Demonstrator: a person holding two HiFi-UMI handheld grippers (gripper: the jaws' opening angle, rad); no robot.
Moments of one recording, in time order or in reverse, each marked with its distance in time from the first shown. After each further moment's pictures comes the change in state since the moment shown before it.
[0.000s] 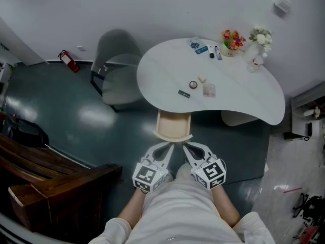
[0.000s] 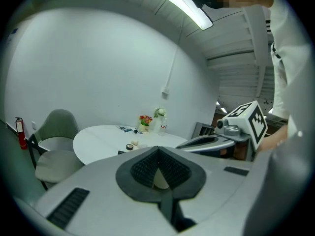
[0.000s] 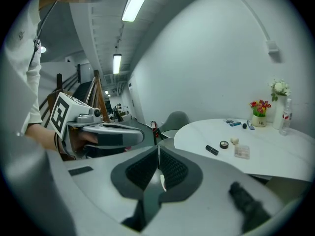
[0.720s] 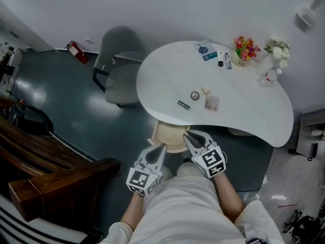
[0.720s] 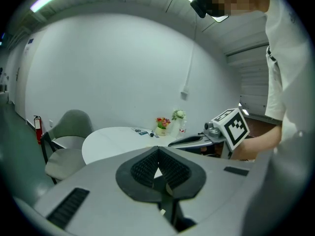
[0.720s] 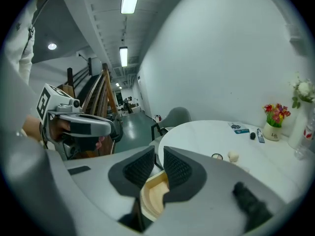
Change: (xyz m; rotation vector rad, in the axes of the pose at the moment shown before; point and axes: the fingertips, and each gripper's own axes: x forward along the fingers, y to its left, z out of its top) left arm 0.071 0.039 0.027 -0.075 -0.019 0.214; right arm 0.062 -0.132 0.022 -0.101 0.077 0.123
